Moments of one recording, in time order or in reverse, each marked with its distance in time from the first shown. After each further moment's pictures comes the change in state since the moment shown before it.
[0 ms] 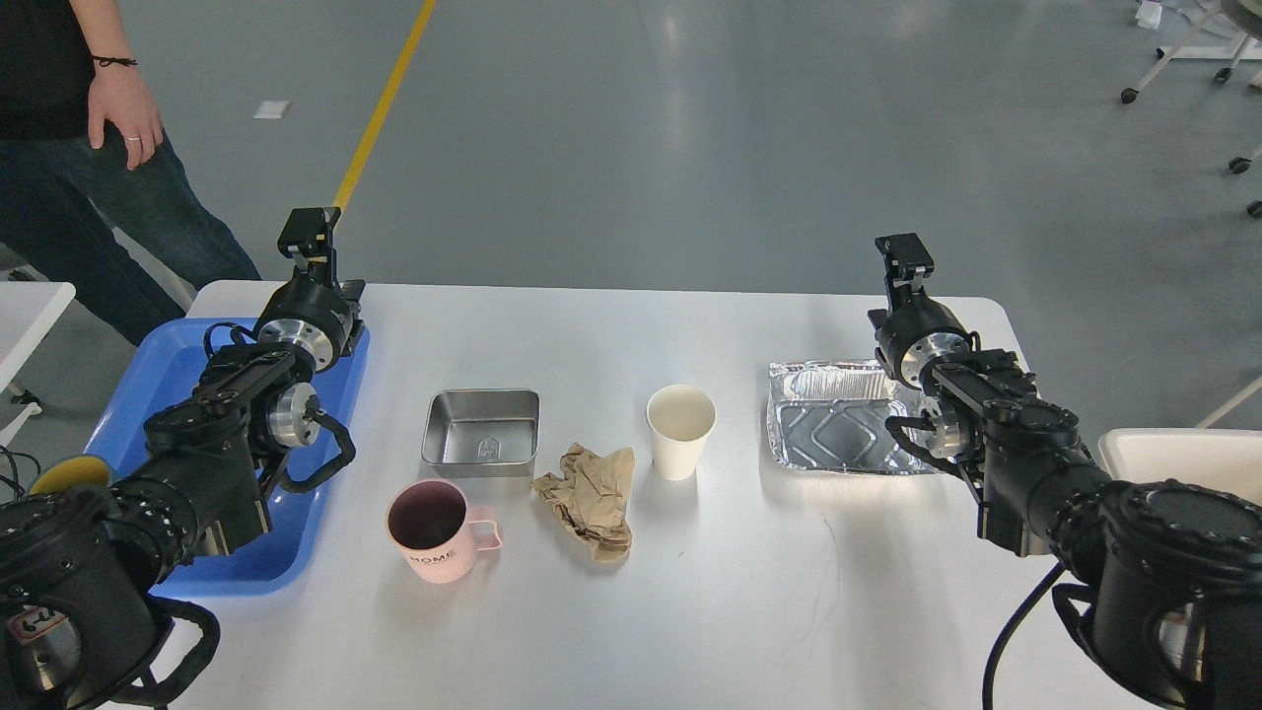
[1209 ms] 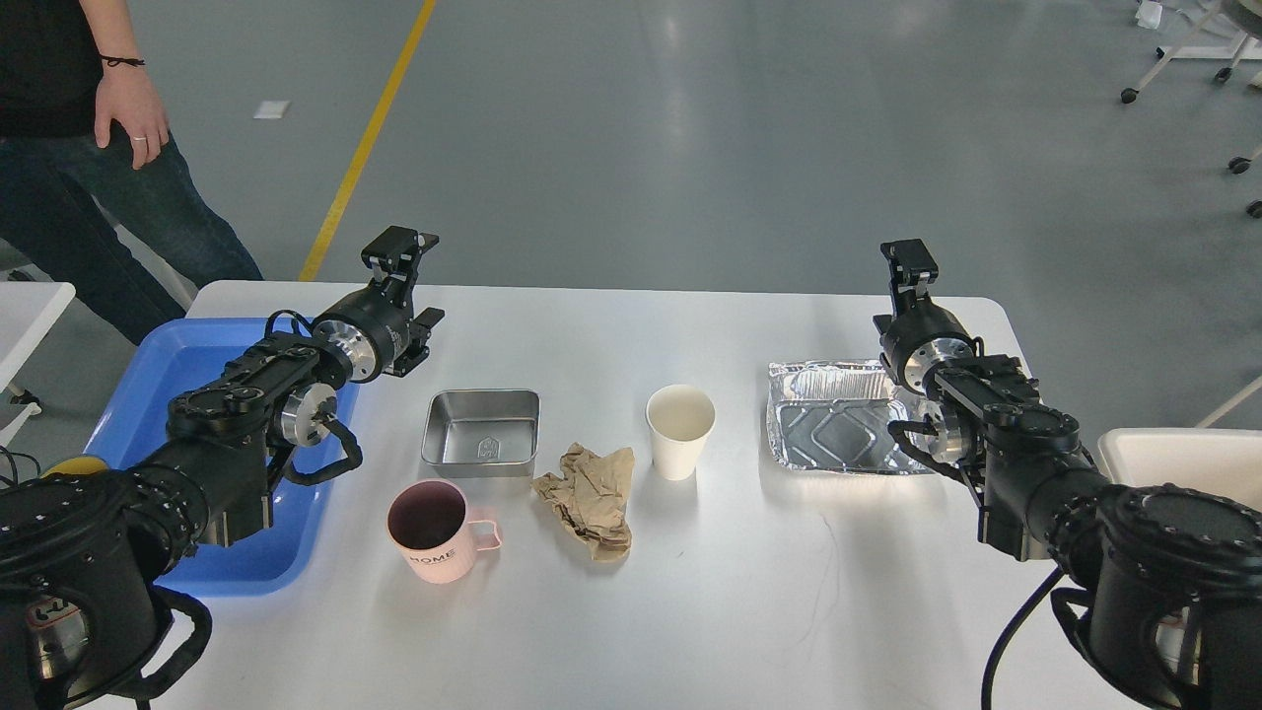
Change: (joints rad) left arm -0.036 -0.013 0.161 -0.011 0.014 -0.249 0.131; right arm -0.009 0.007 0.002 -0.021 0.002 0.000 0.000
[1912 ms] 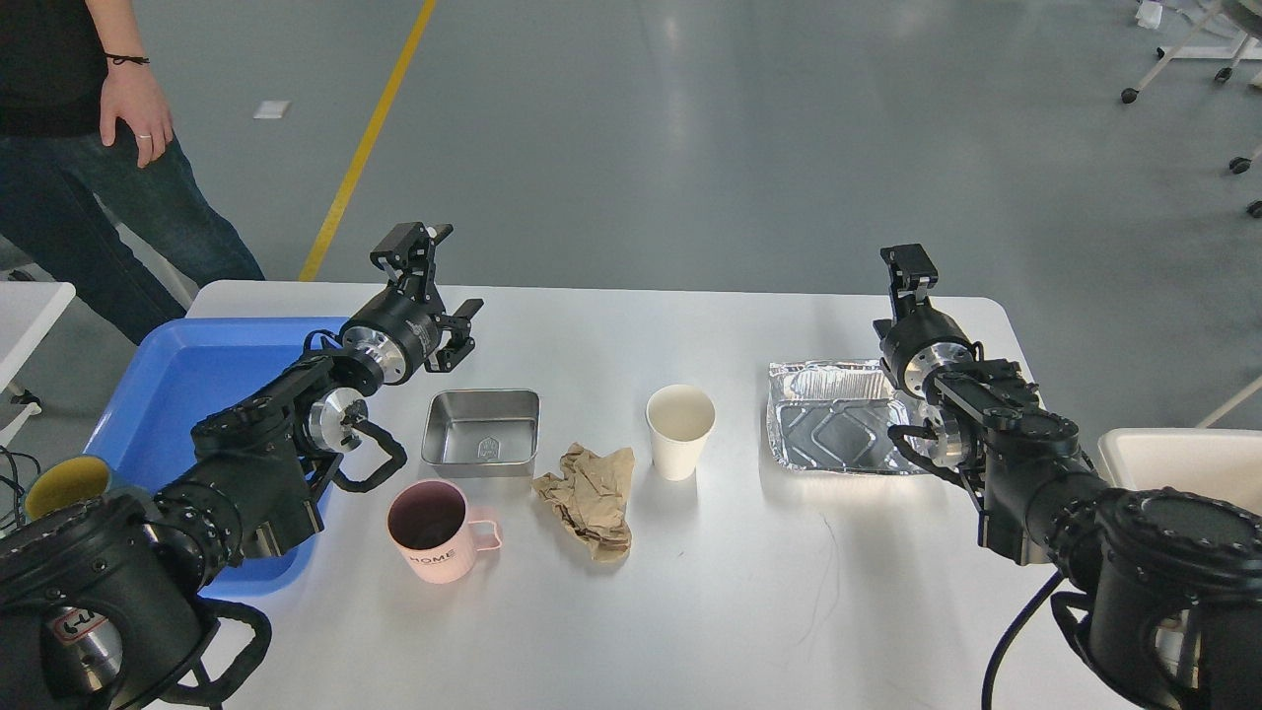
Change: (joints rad) left arm 0.036 -0.067 -0.266 0.000 -0.002 -0.056 -0.013; right arm -0.009 0.001 0.000 -0.001 0.000 0.000 0.000
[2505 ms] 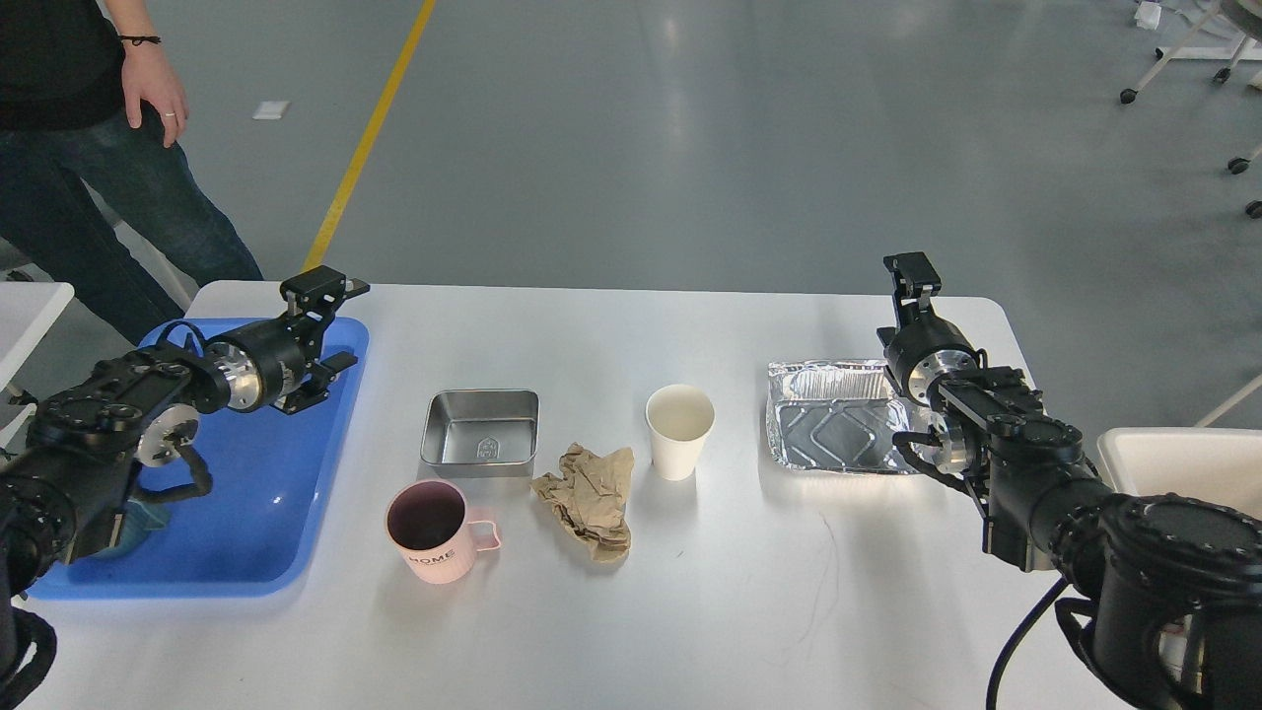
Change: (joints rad) left arm -0.006 0.279 0.467 0.002 0.057 -0.178 0.029; right arm -0.013 -0.006 -0.001 0.001 -0.002 0.003 0.000
